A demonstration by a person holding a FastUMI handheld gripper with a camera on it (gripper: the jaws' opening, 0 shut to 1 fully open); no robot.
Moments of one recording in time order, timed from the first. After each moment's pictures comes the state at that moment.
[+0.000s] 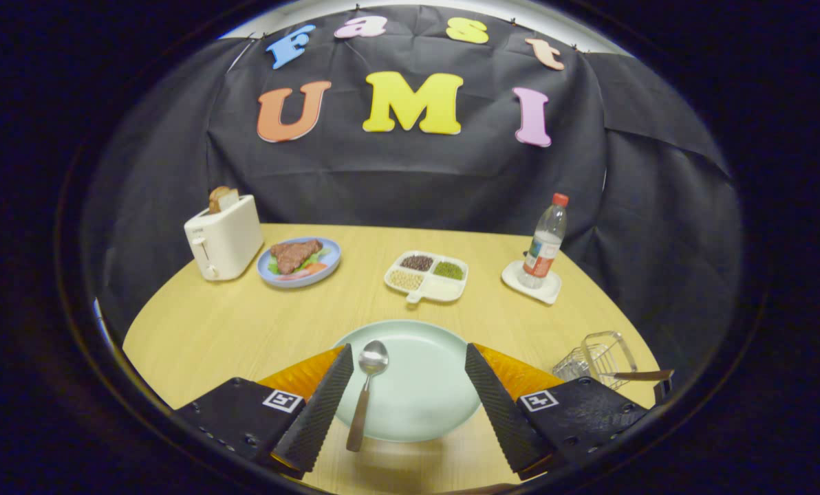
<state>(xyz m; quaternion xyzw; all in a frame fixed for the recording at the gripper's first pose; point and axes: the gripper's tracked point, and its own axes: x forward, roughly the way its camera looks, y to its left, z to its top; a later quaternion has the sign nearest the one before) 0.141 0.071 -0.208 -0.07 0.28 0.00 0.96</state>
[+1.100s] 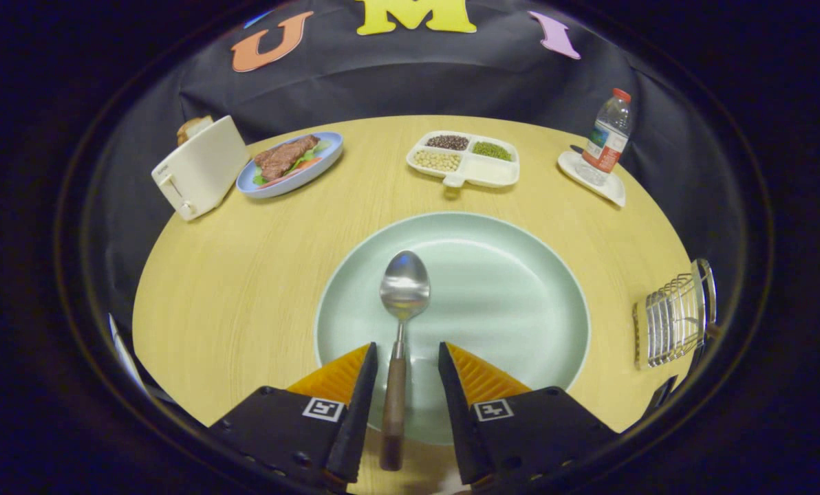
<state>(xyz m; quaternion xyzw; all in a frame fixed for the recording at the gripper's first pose) 0.157 0.097 -0.307 -0.04 0.46 0.01 0.88</state>
